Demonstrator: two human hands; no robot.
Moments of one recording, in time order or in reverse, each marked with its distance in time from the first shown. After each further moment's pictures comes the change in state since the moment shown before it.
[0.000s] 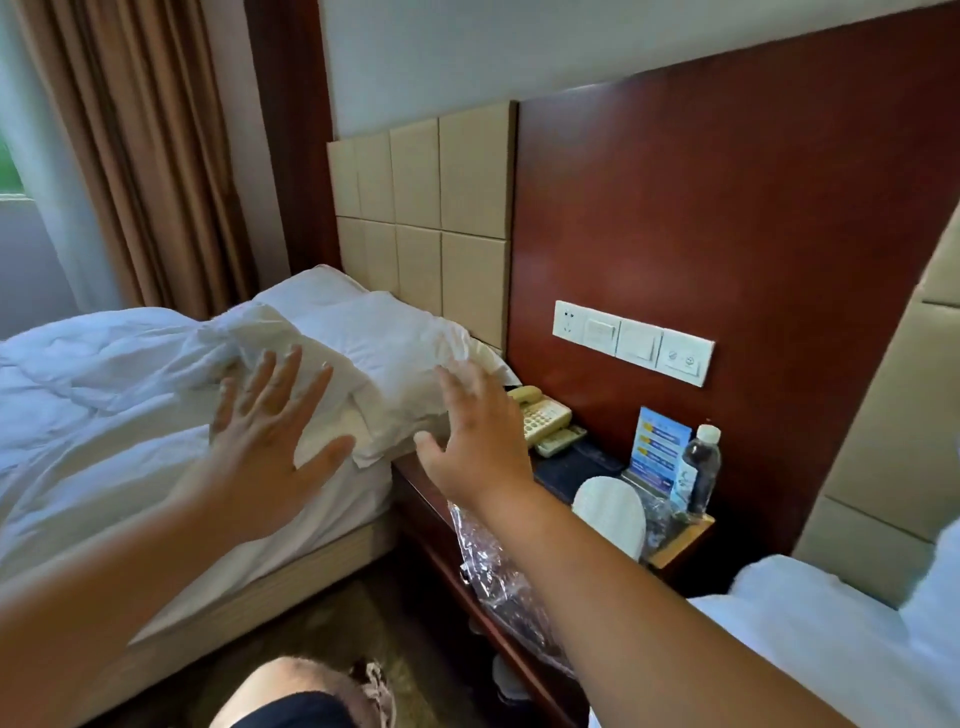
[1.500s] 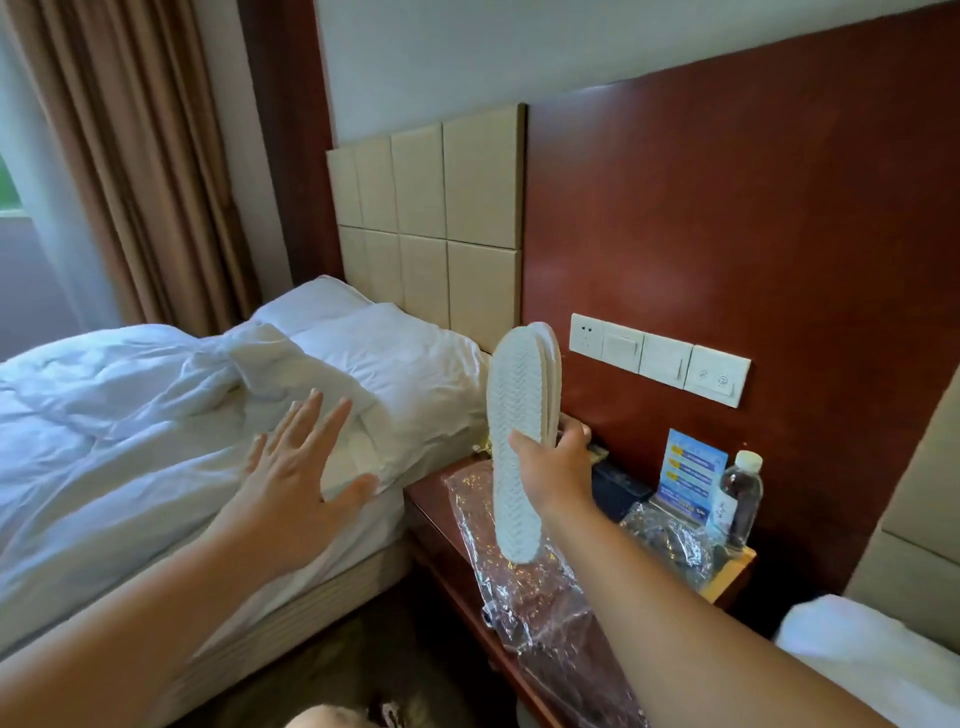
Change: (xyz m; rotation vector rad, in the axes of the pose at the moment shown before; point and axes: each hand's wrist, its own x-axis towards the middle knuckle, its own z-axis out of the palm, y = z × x) left_hand 0.030 -0.018 0.023 -0.157 -0.174 -0.115; right_hand 0.039 0.067 0.039 0.804 0.184 0.727
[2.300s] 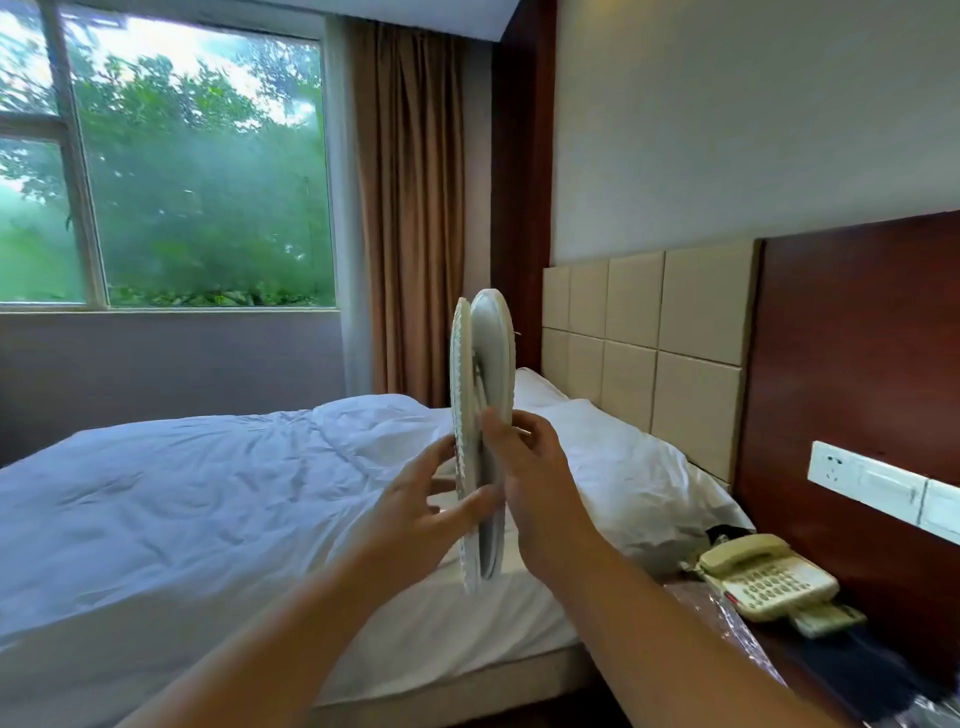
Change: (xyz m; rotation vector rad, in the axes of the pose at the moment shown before) left_hand -0.088 -0.051 -0.164 -0.592 0.244 -0.117; right_hand -0.202 -0.190 0.167 0.489 -0.719 -0.173
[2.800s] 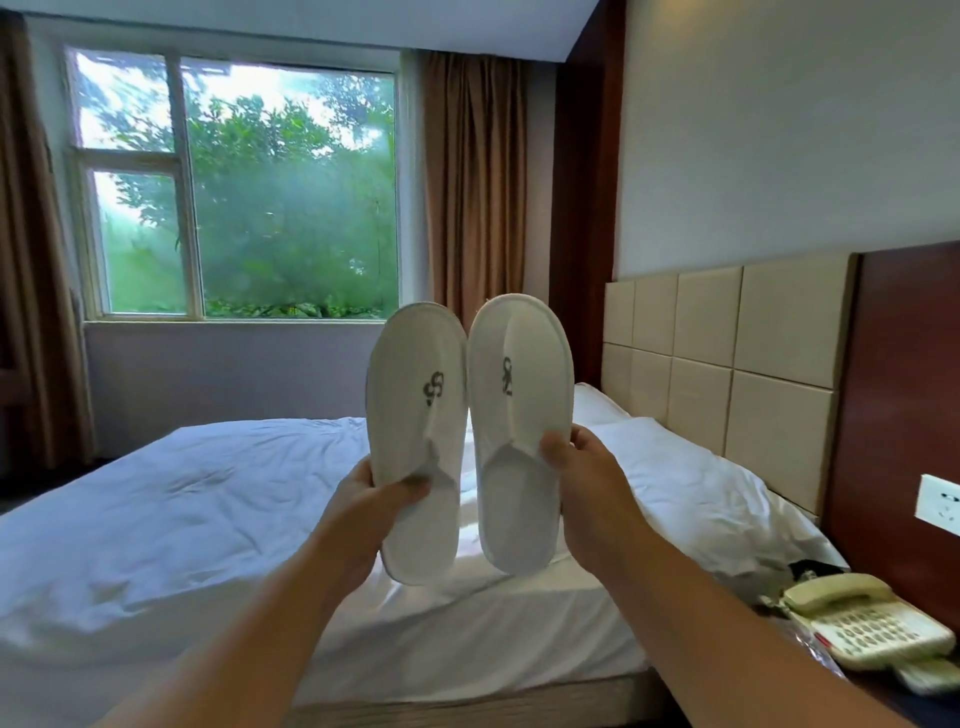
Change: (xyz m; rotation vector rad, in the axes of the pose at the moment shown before) left_hand -0.027 -0.035 -0.107 -0.416 0.306 -0.359; right_hand 0.009 0.000 0.038 -0.050 -0.012 0.143
